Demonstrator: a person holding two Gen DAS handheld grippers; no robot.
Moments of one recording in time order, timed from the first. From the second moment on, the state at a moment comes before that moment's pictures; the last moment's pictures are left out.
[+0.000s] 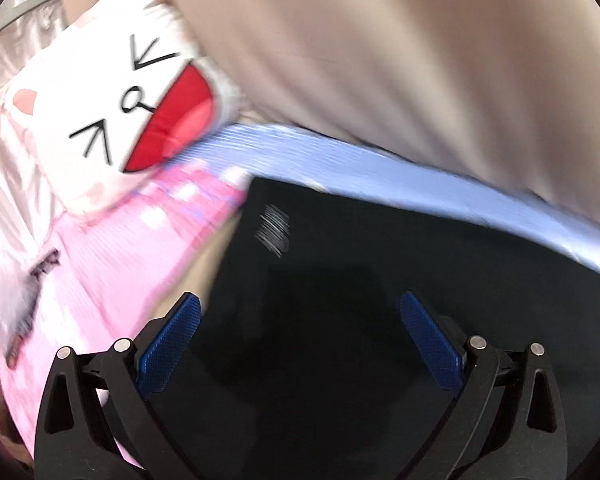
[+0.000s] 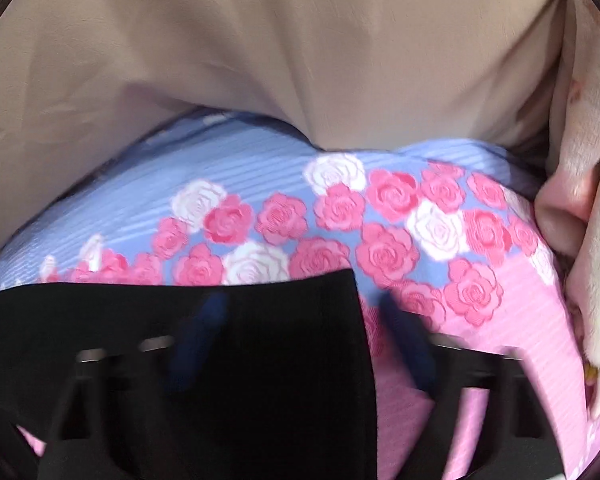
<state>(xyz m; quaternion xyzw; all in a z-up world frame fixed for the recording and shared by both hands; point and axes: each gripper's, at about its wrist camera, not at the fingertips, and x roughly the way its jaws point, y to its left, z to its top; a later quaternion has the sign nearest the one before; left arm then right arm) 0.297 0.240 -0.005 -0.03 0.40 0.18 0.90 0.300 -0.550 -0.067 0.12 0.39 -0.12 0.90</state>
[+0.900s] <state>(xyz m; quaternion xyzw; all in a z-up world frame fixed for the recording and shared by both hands) 0.139 0.326 0.079 -0.08 0.34 0.06 0.94 0.100 -0.515 0.036 0.11 0.24 -0.02 0.96</state>
